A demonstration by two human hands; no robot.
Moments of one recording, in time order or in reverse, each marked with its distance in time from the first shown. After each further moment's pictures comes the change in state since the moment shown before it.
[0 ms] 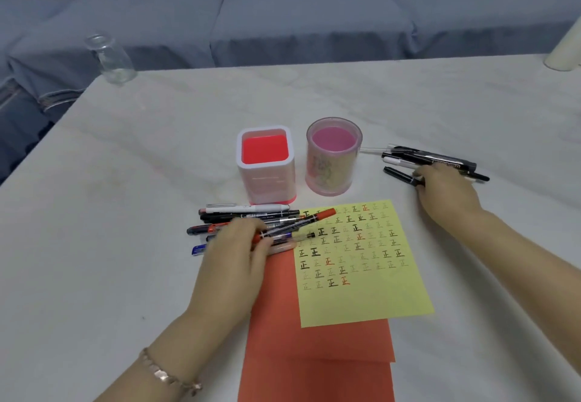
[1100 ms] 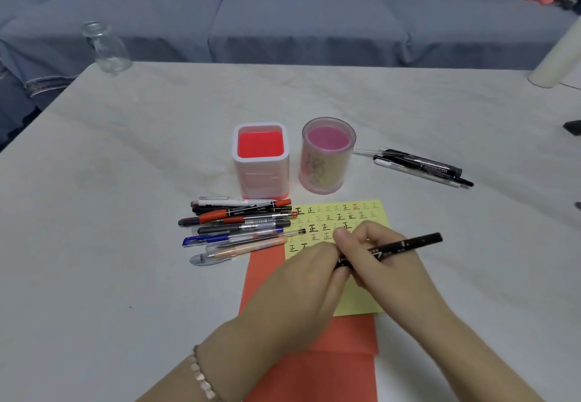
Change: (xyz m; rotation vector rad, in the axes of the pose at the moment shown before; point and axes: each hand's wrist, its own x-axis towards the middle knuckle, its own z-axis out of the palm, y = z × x) left_hand -0.023 0.062 0.026 -0.252 -0.294 0.347; right_hand -0.145 -0.103 -0.054 1.230 -0.162 -0.016
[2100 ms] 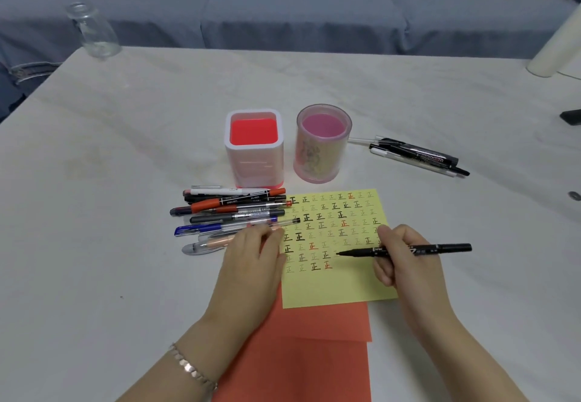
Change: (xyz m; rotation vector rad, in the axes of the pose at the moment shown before) left_hand -0.022 -0.072 0.016 0.527 0.244 -0.145; right_hand 0.000 0.042 -0.022 0.218 0.260 0.156
